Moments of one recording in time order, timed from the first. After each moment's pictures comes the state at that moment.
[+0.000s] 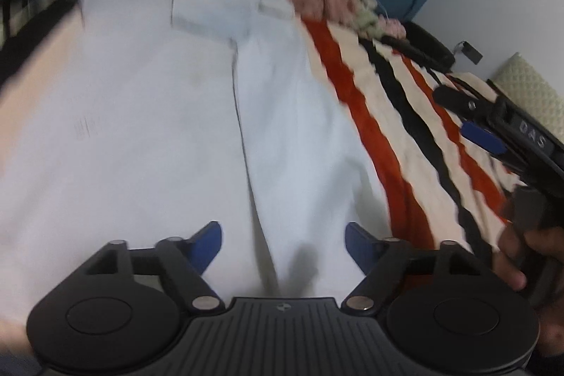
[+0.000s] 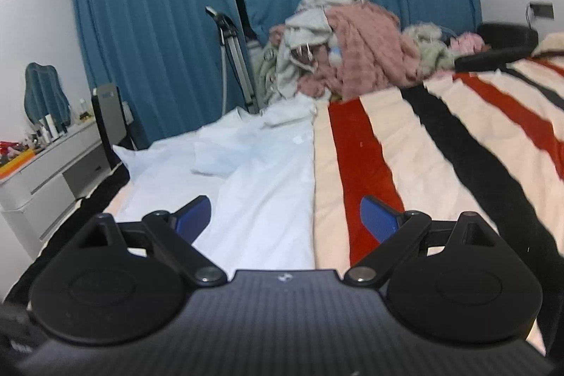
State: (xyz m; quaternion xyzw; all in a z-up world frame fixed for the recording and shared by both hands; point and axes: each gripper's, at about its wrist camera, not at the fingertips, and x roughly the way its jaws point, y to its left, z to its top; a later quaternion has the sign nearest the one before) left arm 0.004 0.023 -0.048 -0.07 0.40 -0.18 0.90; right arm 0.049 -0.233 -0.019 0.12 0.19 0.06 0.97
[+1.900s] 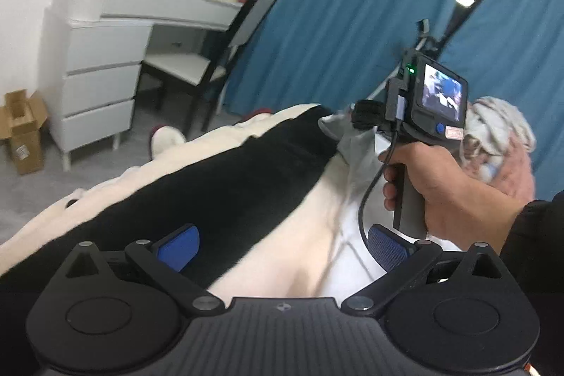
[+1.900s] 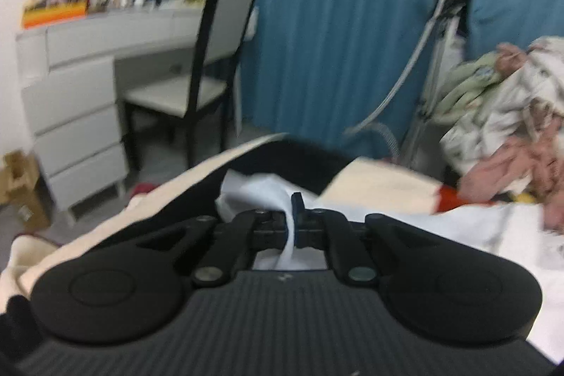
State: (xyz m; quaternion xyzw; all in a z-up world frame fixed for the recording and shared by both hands) left arm 0.087 0.236 -0.054 -0.24 0.23 0.15 0.93; right arm 0.457 0.171 -0.066 -0.13 0.20 0.25 0.94
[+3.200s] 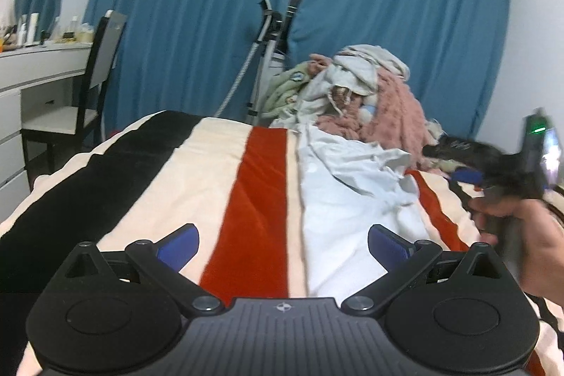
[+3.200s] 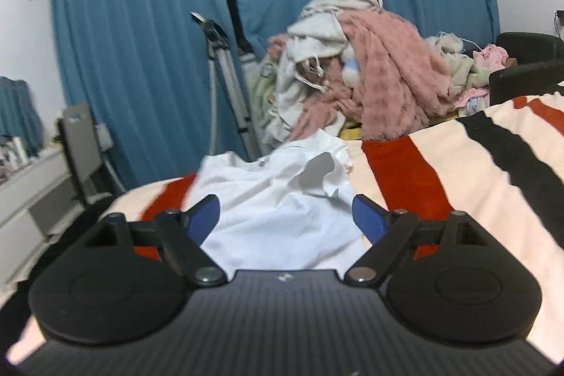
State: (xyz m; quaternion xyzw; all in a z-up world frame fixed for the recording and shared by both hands) left arm 0.080 0.123 -0.054 -0.11 0.21 -0.06 0.97; right arm 0.279 -0.191 -0.034 0.12 0.16 0.05 0.98
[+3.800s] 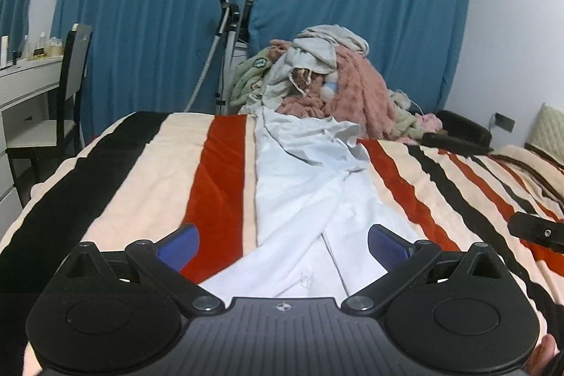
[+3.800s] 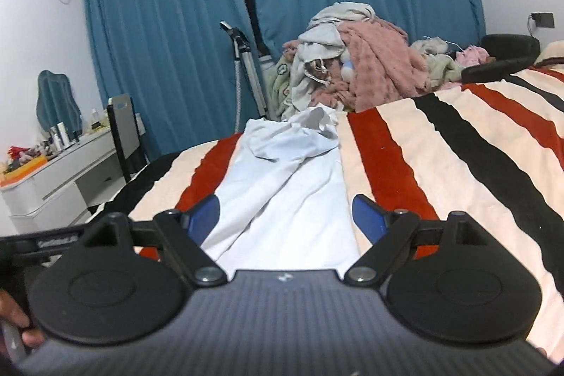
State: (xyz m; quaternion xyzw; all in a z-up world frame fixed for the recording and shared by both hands) left arm 0.006 0.090 -0.031 -0.06 0.23 -0.12 0.96; right arm 0.010 -0.192 -0.021 0.12 0.16 0.07 0.98
